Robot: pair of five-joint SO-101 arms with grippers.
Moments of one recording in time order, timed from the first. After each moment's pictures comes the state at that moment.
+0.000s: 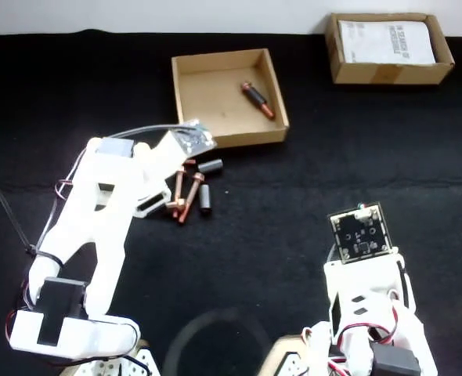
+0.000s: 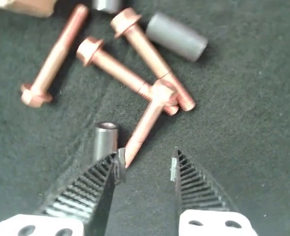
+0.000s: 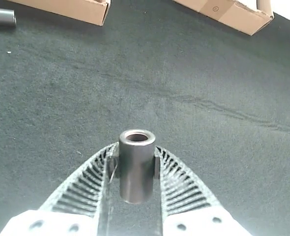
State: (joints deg) left arm 2.1 -4.8 24.7 68.5 -53.0; right arm 3.6 -93.0 52.5 83.7 28.0
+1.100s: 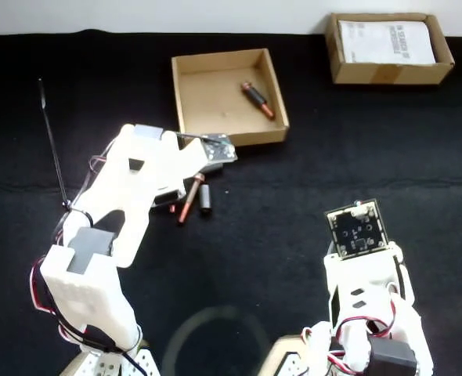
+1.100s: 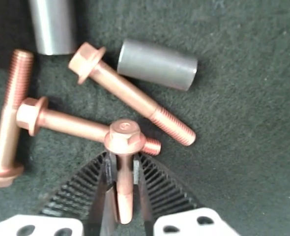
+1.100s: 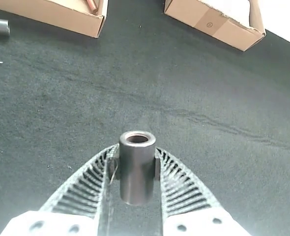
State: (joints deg) left arm 4.8 17.4 10.3 69.9 -59.8; right arm 3.6 -93.5 56.2 78.0 29.8
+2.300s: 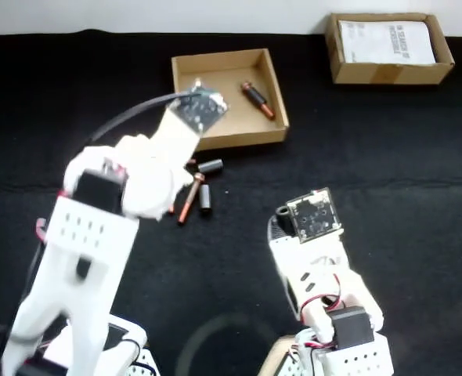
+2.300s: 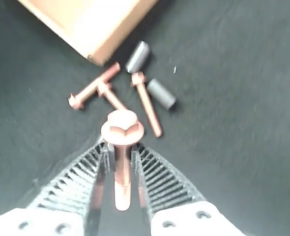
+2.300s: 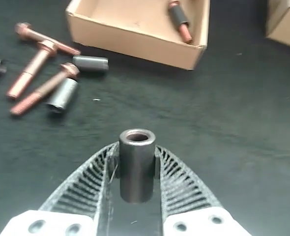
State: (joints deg) left arm 13.6 -36.4 21.8 74.7 -16.4; right arm -21.1 -93.3 81.4 51.1 7.5
